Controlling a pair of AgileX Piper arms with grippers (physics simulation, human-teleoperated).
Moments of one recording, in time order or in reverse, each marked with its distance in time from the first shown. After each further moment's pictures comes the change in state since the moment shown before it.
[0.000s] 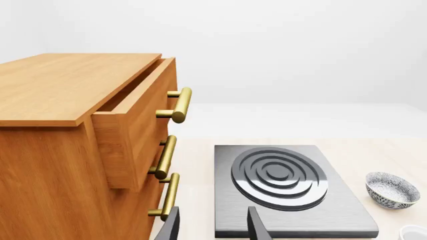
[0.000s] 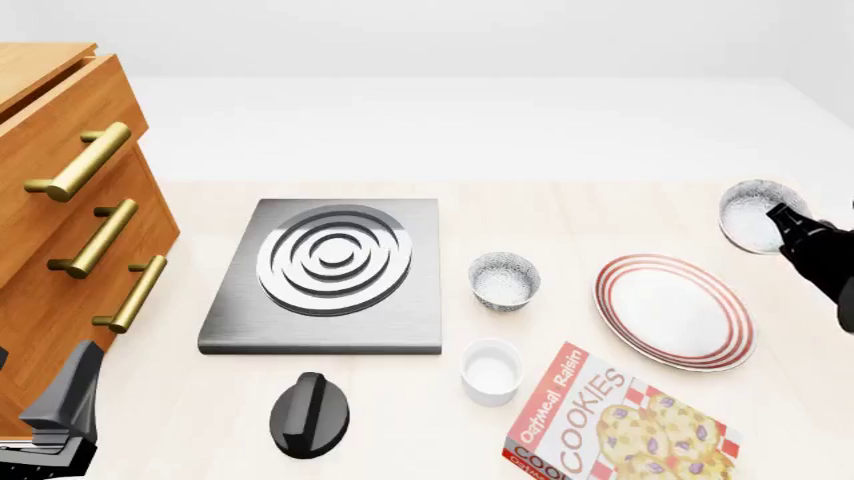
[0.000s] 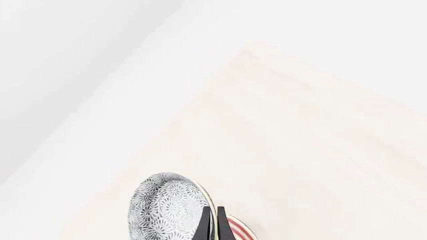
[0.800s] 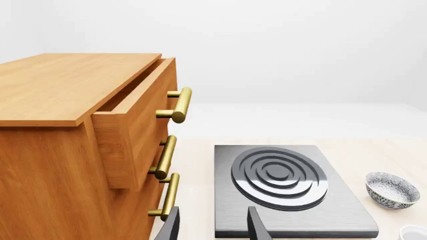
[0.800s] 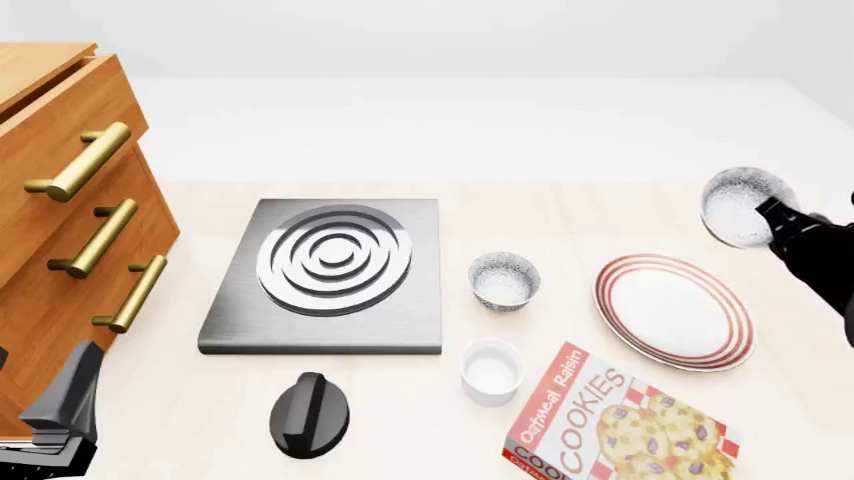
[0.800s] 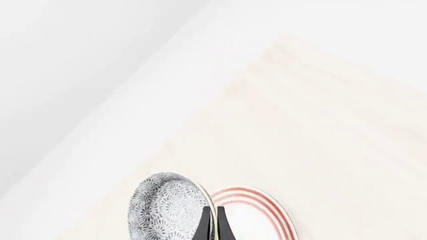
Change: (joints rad) left arm 0.000 0.000 0.000 0.000 0.000; right arm 0.093 -0.224 0.110 0.067 0.024
